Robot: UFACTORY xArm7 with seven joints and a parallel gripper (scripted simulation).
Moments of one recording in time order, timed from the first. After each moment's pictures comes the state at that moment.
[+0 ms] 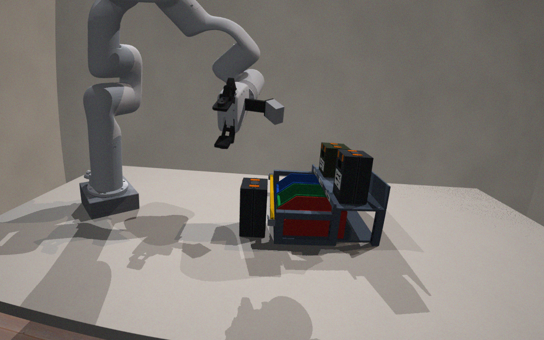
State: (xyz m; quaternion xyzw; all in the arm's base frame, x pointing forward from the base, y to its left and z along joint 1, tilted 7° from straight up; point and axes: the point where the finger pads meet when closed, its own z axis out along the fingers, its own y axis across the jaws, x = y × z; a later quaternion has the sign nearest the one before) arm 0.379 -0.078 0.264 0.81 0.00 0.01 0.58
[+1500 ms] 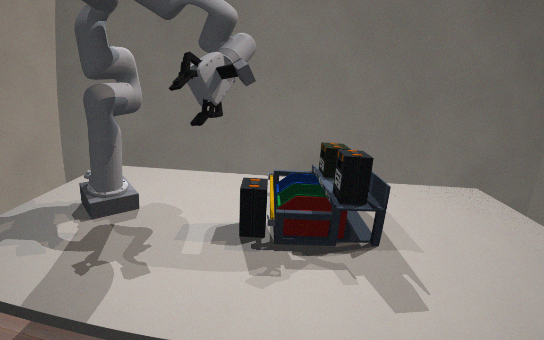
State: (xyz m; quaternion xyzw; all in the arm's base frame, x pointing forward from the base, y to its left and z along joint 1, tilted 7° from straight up) arm 0.310 -0.108 0.307 0.84 -0.21 0.04 0.49
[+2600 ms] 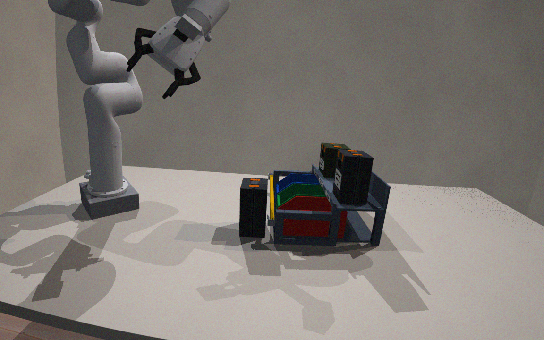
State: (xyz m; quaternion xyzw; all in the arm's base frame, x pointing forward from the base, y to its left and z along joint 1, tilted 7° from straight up) arm 0.236 -0.140 0.352 0.84 -0.41 0.06 0.36
